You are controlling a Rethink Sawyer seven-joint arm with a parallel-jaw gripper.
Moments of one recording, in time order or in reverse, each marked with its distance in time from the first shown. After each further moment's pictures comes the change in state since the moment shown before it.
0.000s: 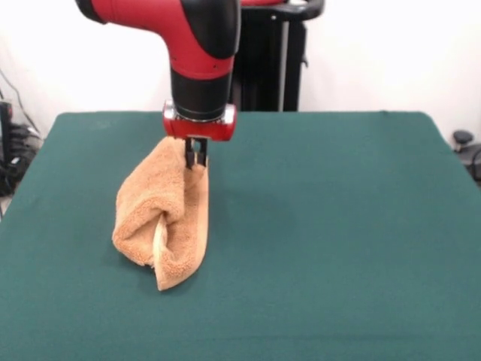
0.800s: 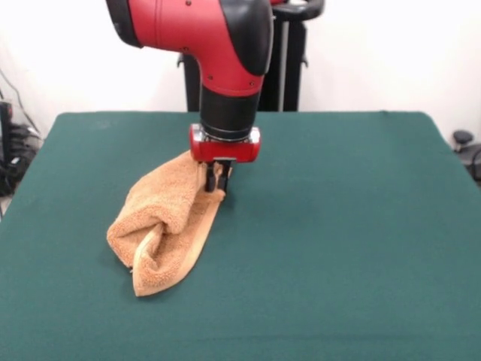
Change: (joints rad) arm 0.065 0.072 0.002 -0.001 -0.074 -0.227 0.000
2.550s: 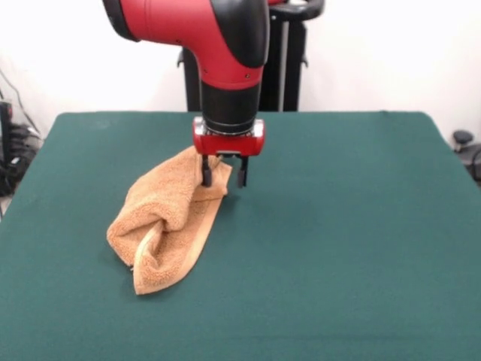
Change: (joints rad) arm -0.043 -0.032 0.045 0.040 0.099 0.055 0.000
